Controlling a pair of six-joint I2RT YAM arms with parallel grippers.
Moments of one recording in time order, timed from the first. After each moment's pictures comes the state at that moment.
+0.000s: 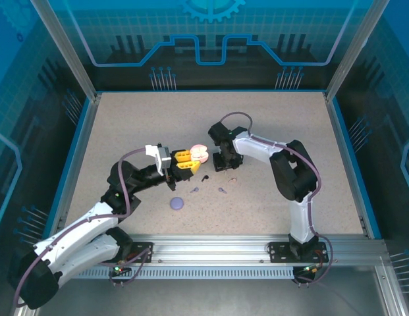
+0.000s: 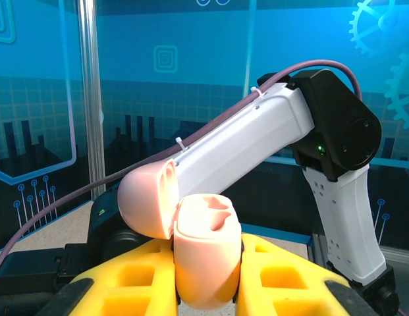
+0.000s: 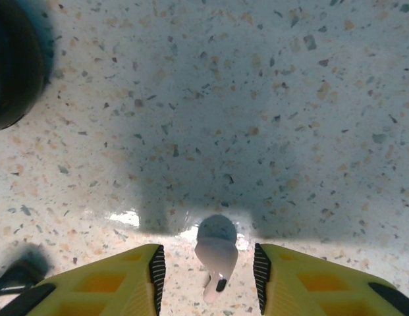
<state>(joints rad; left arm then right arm) -0.60 0.85 0.52 0.59 0.58 -0.18 0.62 2.03 1.47 -0.84 0.02 0.40</state>
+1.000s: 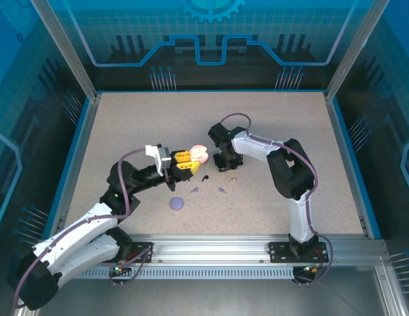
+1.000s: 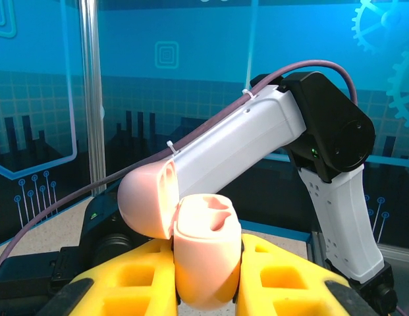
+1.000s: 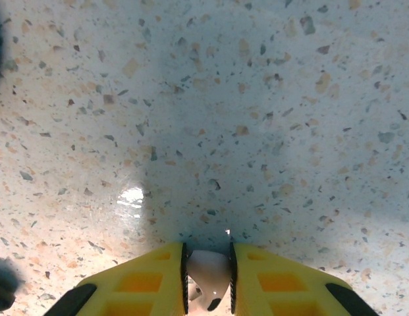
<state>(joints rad) -0.60 0.83 0.52 0.57 0.58 -0.18 0.61 2.07 1.48 -0.86 0.02 0.40</state>
